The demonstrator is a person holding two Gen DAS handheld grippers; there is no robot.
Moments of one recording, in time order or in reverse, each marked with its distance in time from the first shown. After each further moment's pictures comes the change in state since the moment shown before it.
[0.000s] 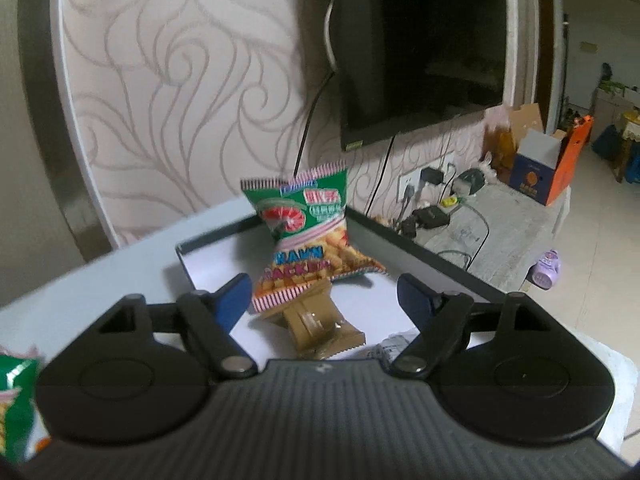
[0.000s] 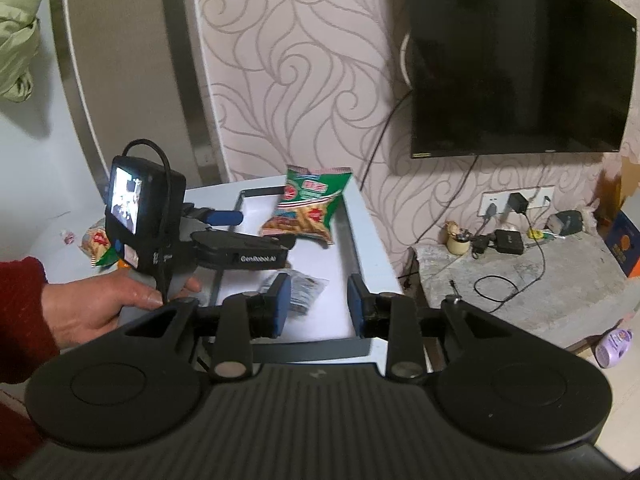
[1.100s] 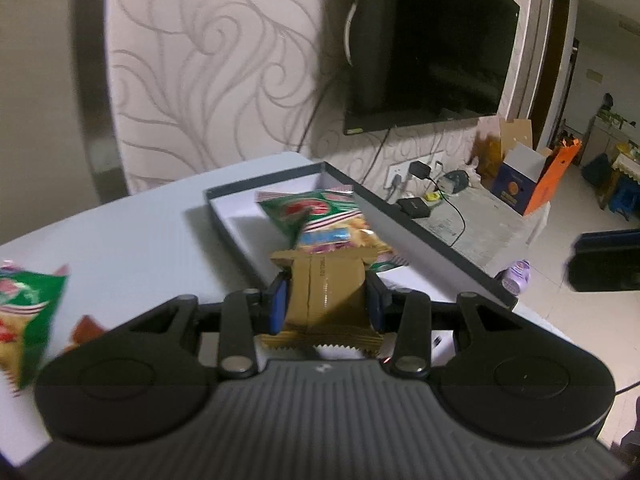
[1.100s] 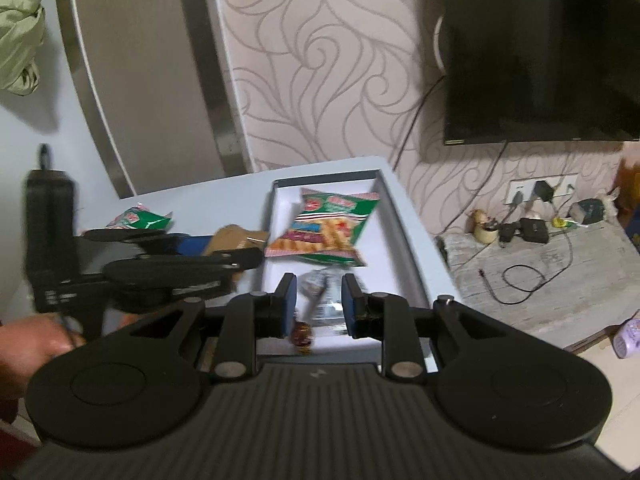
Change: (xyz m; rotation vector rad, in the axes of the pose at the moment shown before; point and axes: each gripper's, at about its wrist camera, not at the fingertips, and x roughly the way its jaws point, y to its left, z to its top) left arm -0.043 0.022 -0.018 -0.146 0.081 -0.063; right arm 0.036 0.035 0.007 0.022 0.036 0.028
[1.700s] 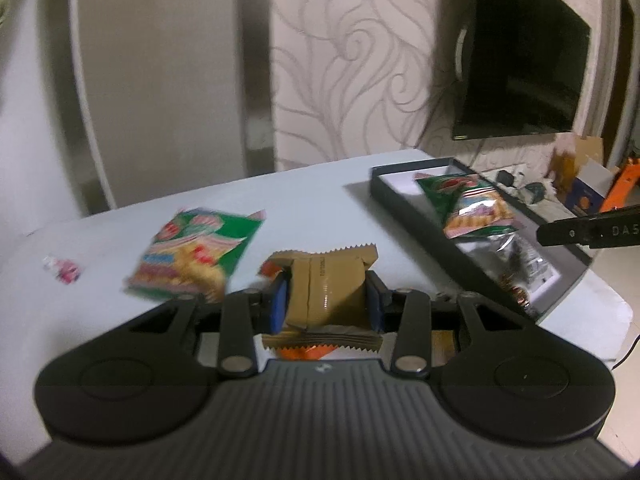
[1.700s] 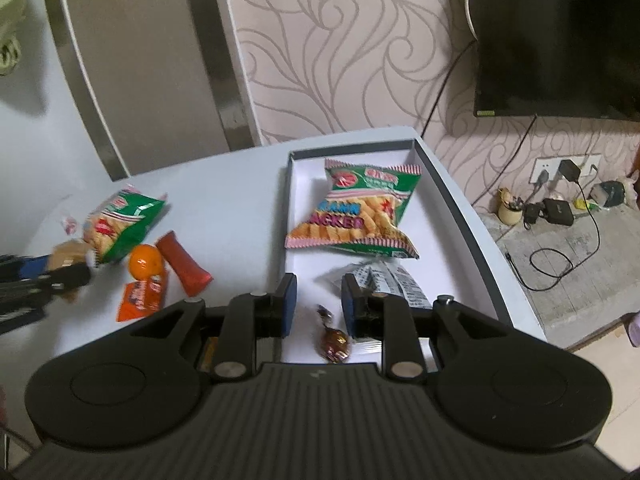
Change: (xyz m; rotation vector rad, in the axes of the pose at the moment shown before) left arm -0.109 0.091 -0.044 -0.068 -0.032 0.229; right arm 0.085 0.038 -0.003 0.010 0.064 0.024
